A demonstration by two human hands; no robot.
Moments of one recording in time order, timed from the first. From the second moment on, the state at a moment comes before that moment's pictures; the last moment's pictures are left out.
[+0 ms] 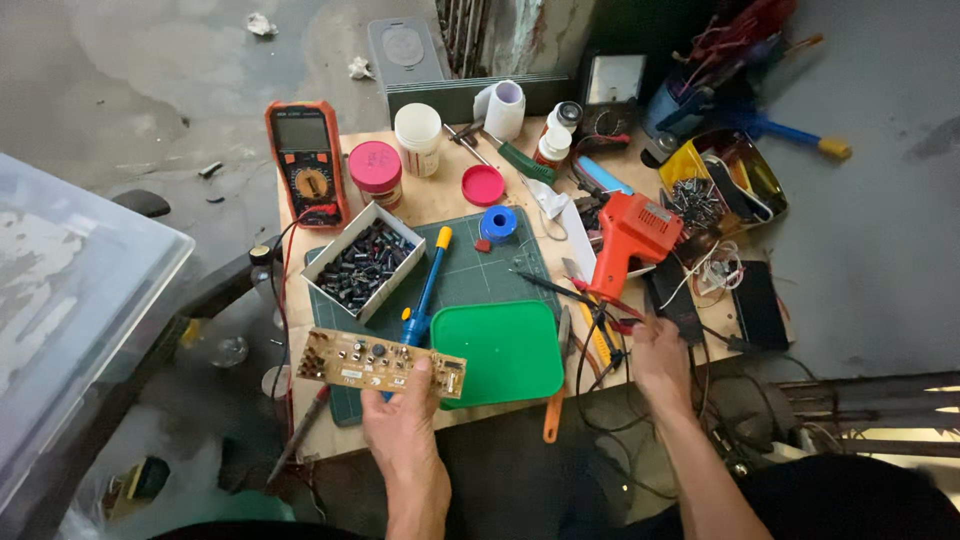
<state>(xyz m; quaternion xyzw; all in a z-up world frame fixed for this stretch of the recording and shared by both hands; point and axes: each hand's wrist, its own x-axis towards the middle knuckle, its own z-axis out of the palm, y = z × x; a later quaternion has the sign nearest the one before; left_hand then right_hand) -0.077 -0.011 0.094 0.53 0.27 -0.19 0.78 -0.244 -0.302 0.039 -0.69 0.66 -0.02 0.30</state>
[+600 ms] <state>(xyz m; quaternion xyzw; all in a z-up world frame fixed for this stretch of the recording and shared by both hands) -0.090 -0.023 0.123 0.46 0.22 -0.33 0.80 -0.241 -0.171 -0.011 -0.73 0.56 0.06 0.39</state>
